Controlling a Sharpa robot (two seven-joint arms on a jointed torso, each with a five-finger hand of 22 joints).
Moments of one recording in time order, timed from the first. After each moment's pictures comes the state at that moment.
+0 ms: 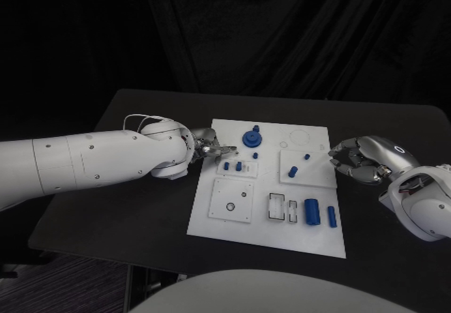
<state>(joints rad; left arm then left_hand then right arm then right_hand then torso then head) 1.31 -0.82 -0.21 1.56 -1.14 -0.11 -0.46 0.80 0.20 0.00 0.29 0.06 0.98 0.04 0.38 1.31 1.47 -0.01 1.57 1.31 1.47 -0.06 1.57 1.31 0.06 1.43 0.05 1.27 1.31 1.24 -1.09 -0.25 1.72 -1.48 -0.57 -0.19 1.45 -0.09 0.25 0.28 0.48 0.81 0.12 0.35 0.15 1.47 0.03 1.52 1.31 1.47 -0.04 1.56 1.31 0.05 1.46 0.07 1.32 1.31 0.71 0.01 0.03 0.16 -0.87</state>
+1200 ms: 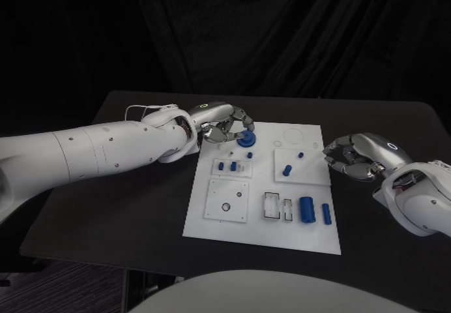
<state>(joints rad) 1.30 -0.67 -0.21 1.27 -1.27 -0.35 0.38 1.61 -0.08 0.39 0.21 0.16 0.76 0.00 0.07 0.63 0.56 0.07 0.46 0.68 1.13 0.00 1.19 1.05 0.09 1.32 0.12 1.28 1.31 1.24 -1.09 -0.25 1.72 -1.48 -0.58 -0.19 1.45 -0.09 0.25 0.28 0.48 0.81 0.12 0.35 0.15 1.47 0.03 1.52 1.31 1.47 -0.04 1.56 1.31 0.05 1.46 0.07 1.32 1.31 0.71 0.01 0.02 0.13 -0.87</state>
